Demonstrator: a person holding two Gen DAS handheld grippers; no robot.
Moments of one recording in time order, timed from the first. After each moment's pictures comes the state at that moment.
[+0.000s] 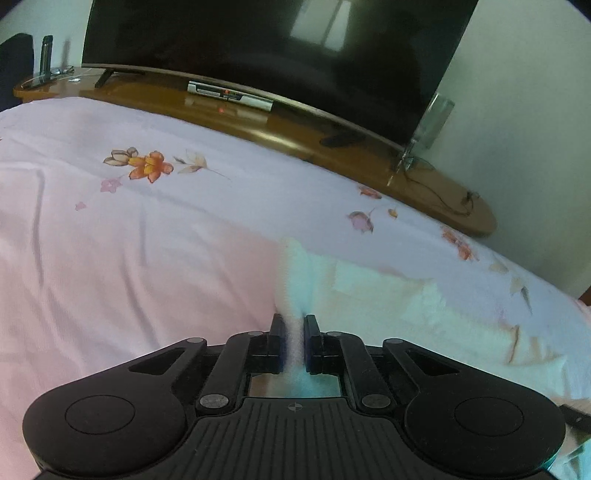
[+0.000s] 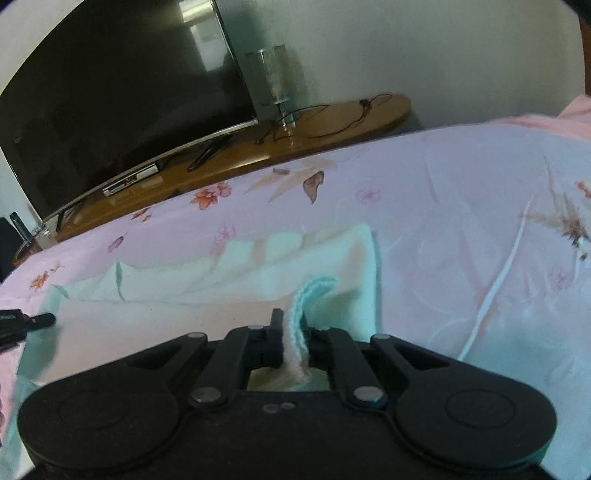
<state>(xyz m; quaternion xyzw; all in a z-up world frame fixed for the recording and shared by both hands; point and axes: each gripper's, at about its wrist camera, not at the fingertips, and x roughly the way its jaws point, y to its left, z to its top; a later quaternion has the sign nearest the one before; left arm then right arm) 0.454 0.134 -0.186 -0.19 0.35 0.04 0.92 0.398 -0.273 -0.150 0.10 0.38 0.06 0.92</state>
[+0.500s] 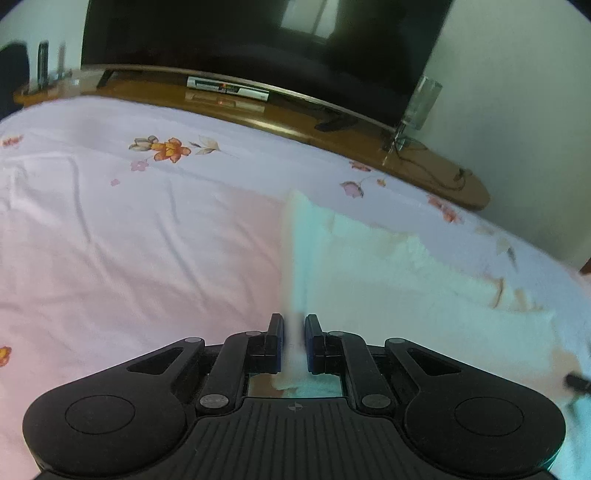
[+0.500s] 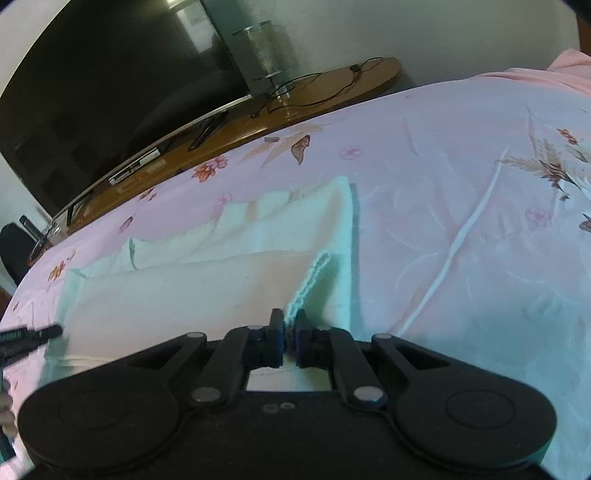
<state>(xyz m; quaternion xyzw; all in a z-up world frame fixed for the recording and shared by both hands) 0.395 0.128 -0.177 -0.15 0.37 0.03 0.92 0.366 -0.291 -0.133 0.13 0.40 0.07 0.90</state>
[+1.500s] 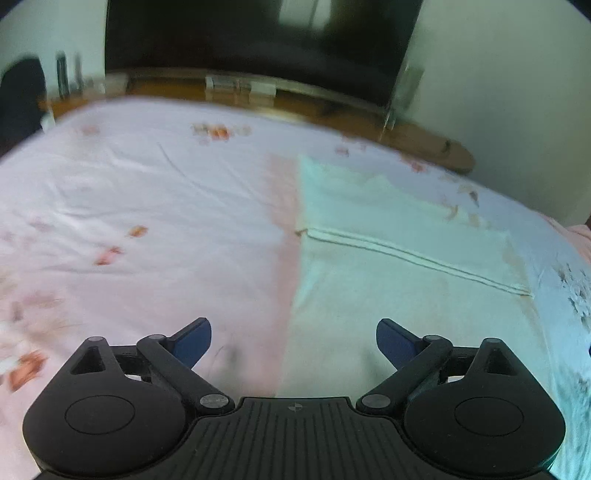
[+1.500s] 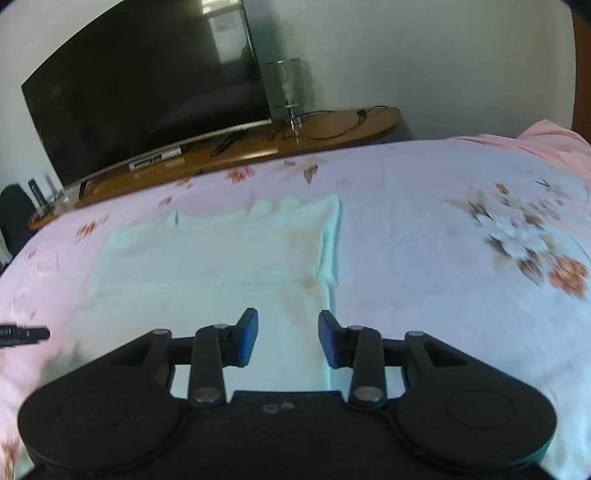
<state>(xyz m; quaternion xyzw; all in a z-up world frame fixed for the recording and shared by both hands) 0.201 0.122 -0.119 -0.11 0.38 0.04 0.92 0.210 -0.284 -0.062 0.05 0.38 0.07 0.92</state>
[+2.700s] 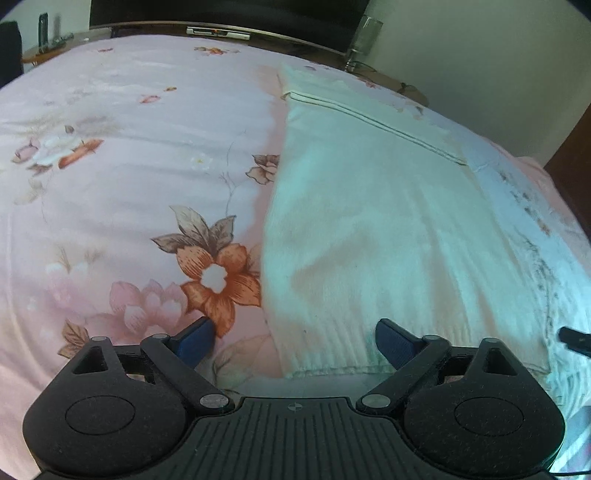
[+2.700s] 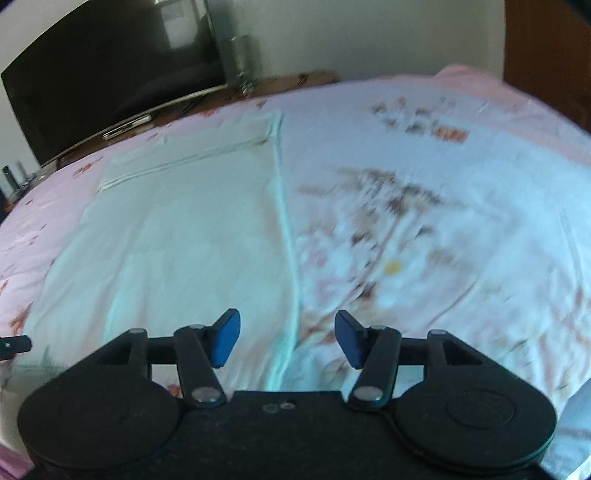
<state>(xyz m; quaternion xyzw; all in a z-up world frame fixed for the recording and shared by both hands) 0.016 0.131 -0.162 -0.14 0.45 -0.04 0.88 0.012 -0.279 -0.100 0.09 0.42 -0.01 0.90</state>
